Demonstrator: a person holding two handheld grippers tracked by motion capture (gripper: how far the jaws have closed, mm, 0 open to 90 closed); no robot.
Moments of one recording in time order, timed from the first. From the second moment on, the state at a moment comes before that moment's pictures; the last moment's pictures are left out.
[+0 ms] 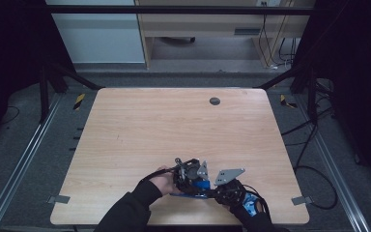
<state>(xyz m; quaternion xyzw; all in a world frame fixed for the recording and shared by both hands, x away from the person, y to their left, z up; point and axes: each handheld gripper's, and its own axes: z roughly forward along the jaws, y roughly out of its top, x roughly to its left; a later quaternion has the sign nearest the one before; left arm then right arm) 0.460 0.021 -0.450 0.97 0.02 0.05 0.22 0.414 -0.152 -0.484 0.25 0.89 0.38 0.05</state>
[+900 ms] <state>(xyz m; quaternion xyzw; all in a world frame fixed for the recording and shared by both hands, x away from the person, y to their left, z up) 0.461 0.026 -0.451 0.97 0.01 0.04 0.24 0.412 -0.150 -0.486 0.26 0.88 0.39 0.05</state>
